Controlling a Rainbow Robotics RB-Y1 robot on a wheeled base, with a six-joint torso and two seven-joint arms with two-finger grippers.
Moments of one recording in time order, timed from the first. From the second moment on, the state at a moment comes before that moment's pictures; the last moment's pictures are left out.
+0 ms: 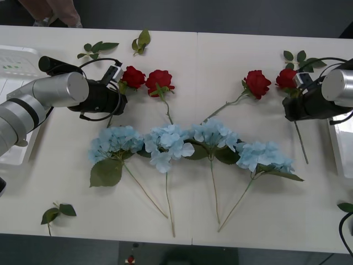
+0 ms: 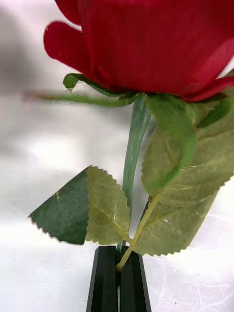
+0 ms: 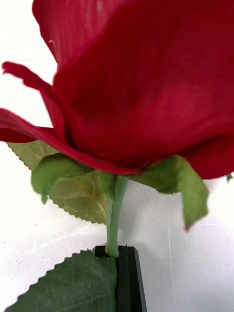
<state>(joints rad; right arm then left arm) -0.71 -0.63 0.16 -0.92 -0.74 1.07 1.75 -0.94 0.60 -0.81 -0.76 1.41 0.61 -2.04</state>
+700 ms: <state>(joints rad) -0.71 -0.70 -0.27 -1.27 -0.70 1.52 1.79 -1.02 0.79 -0.81 -1.01 1.78 0.60 -2.04</state>
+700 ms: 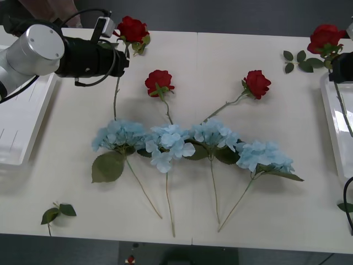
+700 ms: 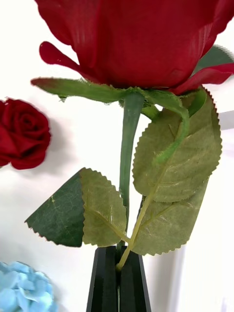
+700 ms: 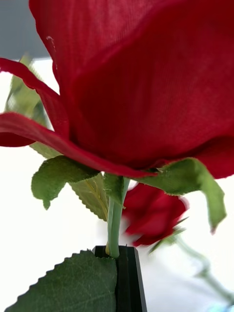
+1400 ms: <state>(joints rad) -0.51 -0.84 -0.50 -1.27 -0.67 1.51 1.99 -1.06 0.99 -0.70 -1.33 2.08 0.47 -2.04</state>
